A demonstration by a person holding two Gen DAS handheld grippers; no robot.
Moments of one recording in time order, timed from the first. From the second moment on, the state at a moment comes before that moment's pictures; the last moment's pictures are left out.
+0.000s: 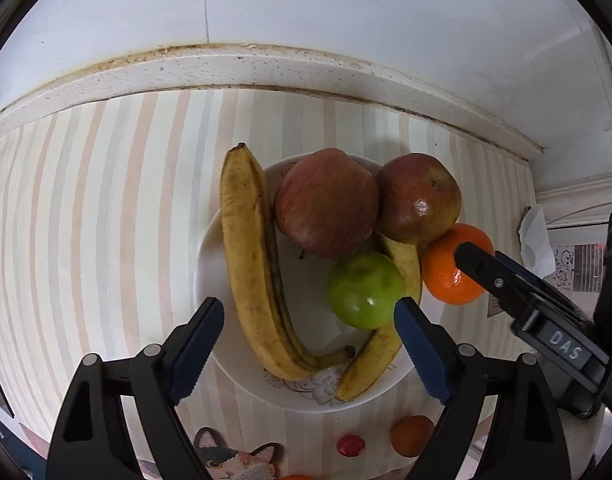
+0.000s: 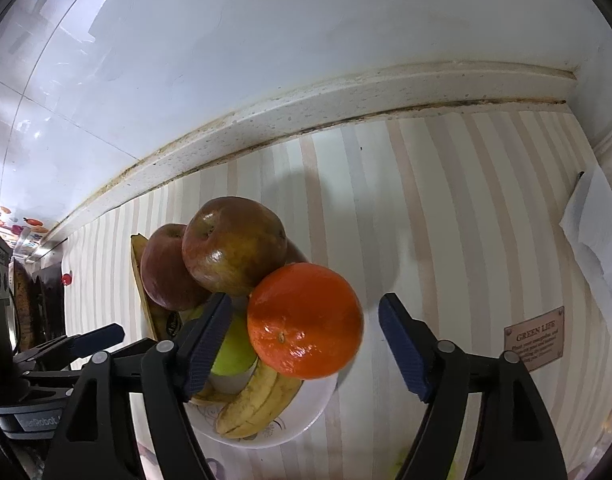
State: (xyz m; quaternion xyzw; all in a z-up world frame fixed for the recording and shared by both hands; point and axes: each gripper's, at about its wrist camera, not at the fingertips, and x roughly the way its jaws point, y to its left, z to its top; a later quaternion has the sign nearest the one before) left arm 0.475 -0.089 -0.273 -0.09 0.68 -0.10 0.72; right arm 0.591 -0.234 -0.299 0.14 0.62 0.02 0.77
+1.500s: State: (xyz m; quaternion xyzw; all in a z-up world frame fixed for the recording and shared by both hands) left arm 0.287 -0.078 -0.171 -0.01 0.60 -0.06 0.80; right arm 0.389 -0.205 -0.171 0.08 0.57 0.05 0.81
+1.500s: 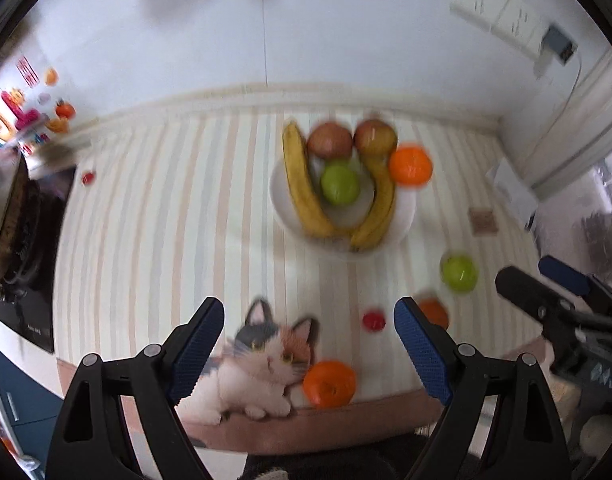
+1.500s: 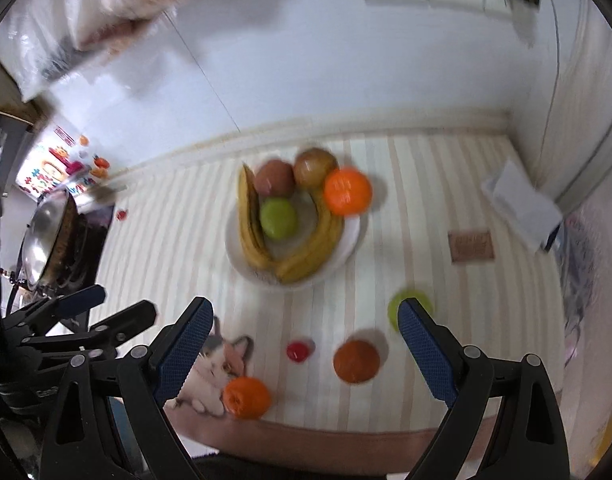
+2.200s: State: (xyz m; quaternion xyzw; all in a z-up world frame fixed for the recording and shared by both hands) left arm 0.252 -0.110 -0.340 -0.05 0.75 -0.09 0.66; right arm 0.385 -0.234 -0.344 0.12 0.68 0.05 0.72
